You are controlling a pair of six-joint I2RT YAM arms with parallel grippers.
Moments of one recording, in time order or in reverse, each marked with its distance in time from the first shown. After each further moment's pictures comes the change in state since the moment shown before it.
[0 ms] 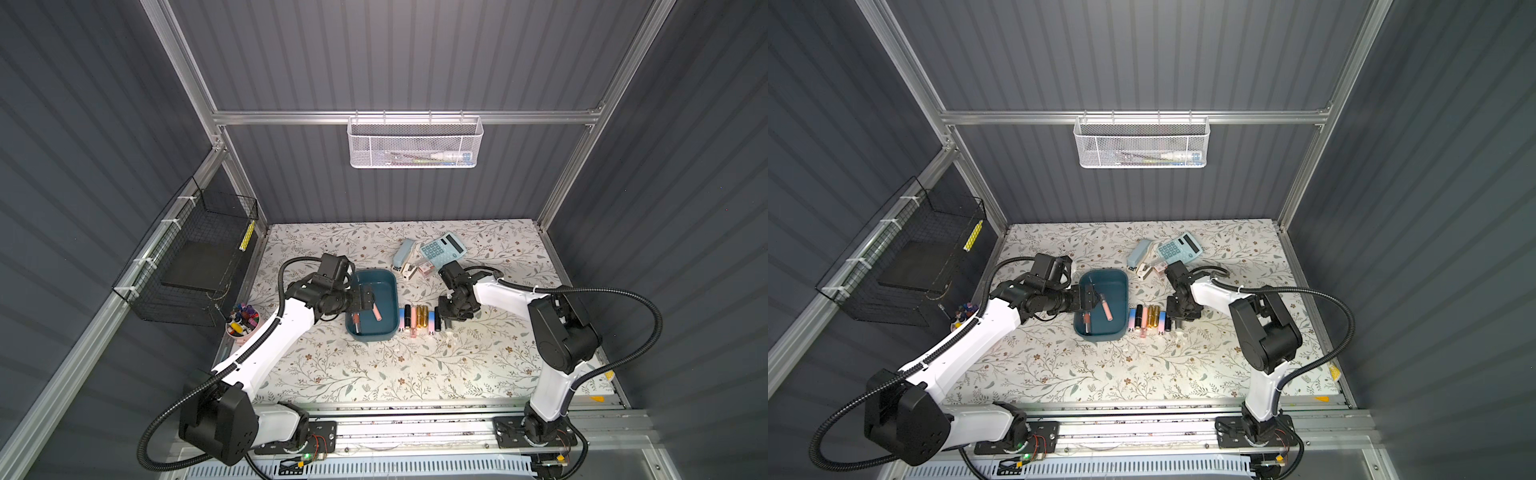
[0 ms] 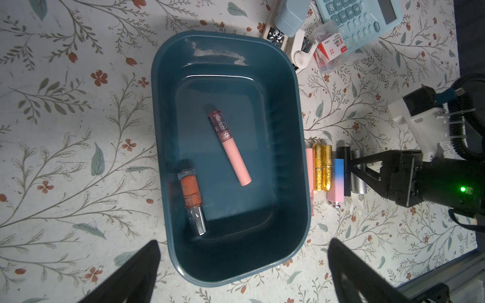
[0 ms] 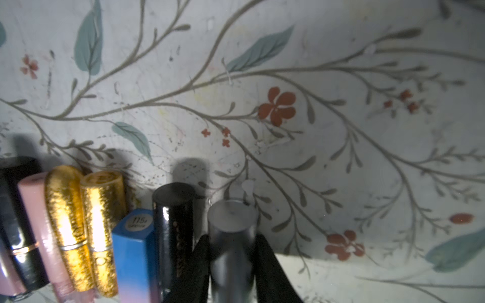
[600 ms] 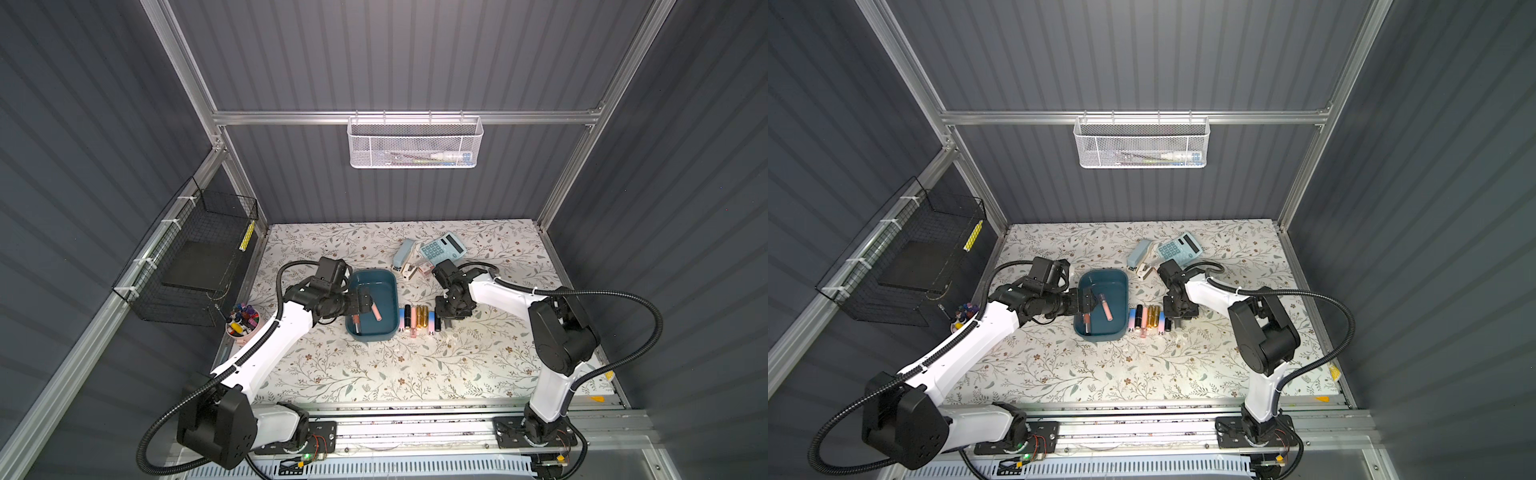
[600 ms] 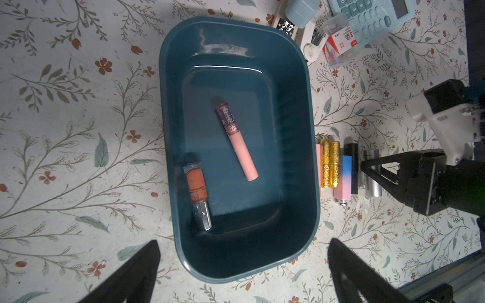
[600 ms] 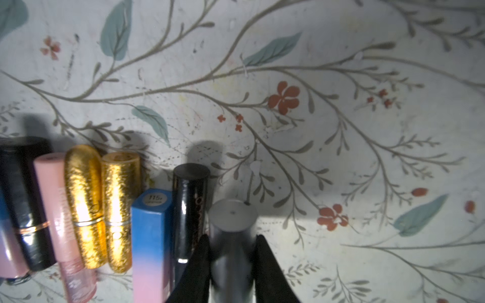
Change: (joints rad) left arm 0.020 -0.026 -0.039 0.010 0.006 0.000; right arm 0.051 -0.009 0.078 -0.116 0.077 -0.014
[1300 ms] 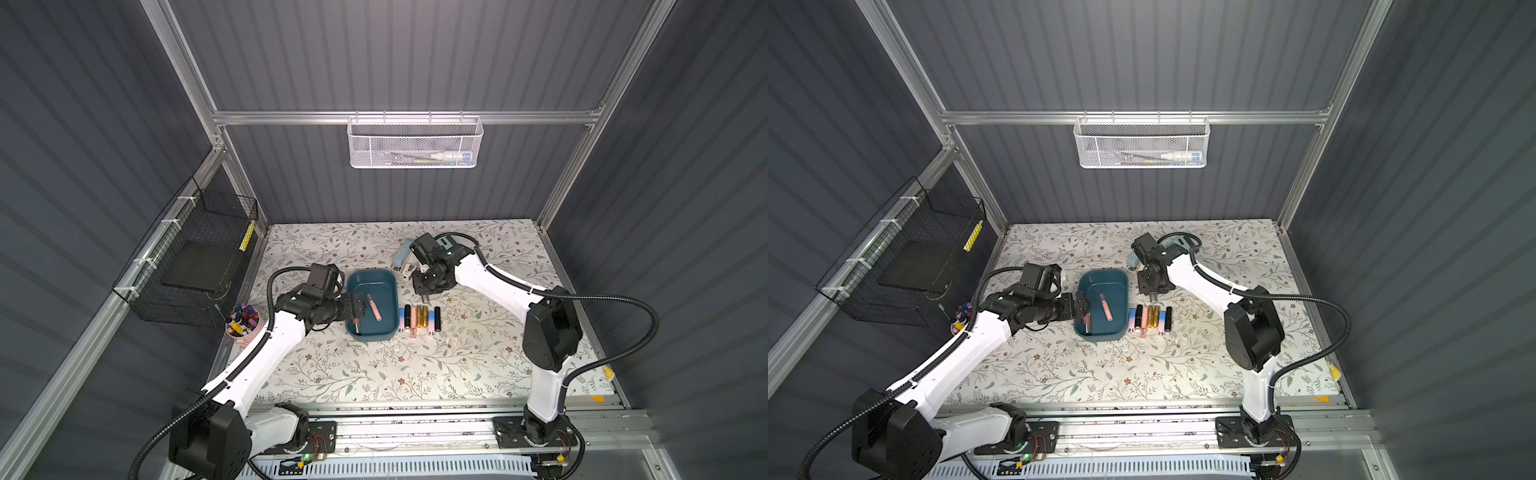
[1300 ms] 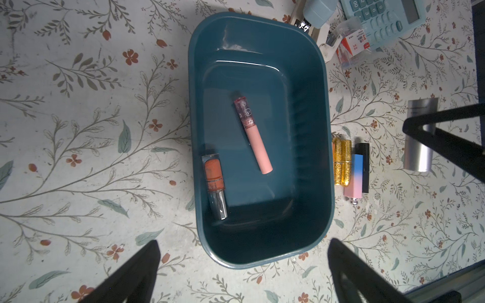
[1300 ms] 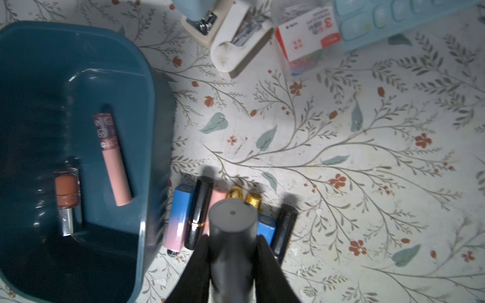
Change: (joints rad) left arm 0.040 -0.080 -0.074 -0.004 -0.013 0.007; right arm 0.121 0.106 0.446 -0.154 0.021 -0.034
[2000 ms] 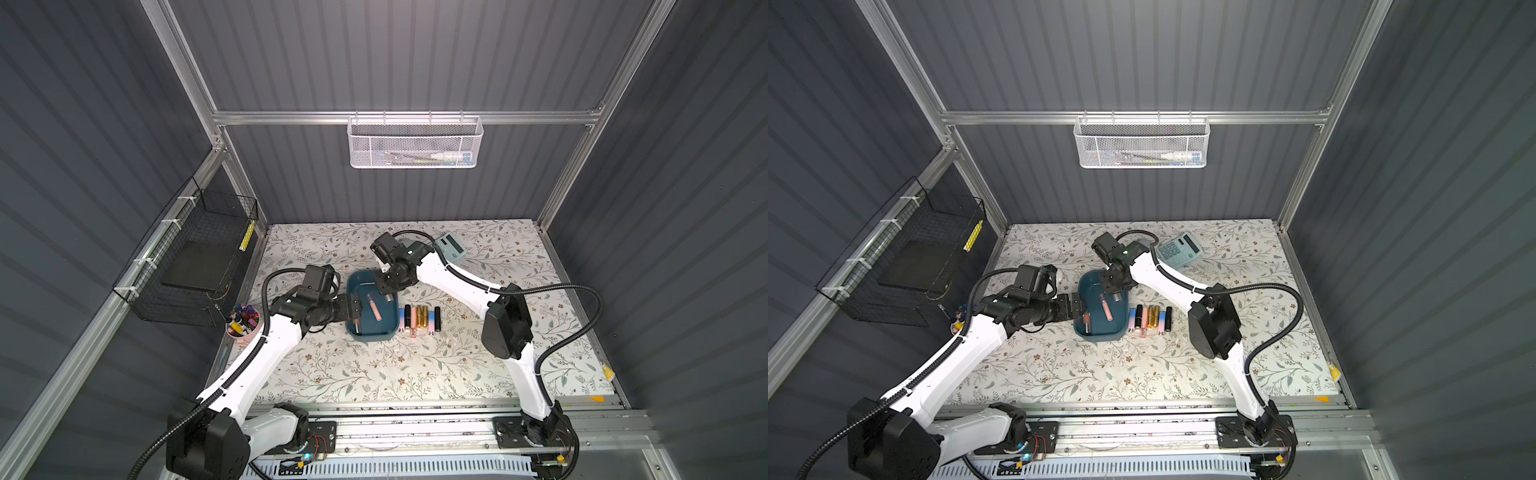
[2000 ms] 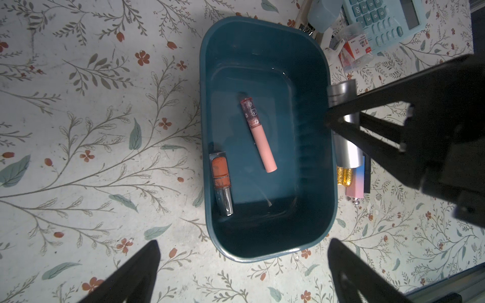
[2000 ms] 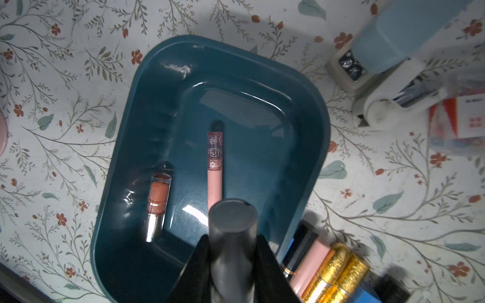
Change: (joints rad) left arm 0.018 -0.030 -0.008 -0.015 0.001 0.007; right arm 0.135 0.296 0.409 -0.077 -0.081 -0.049
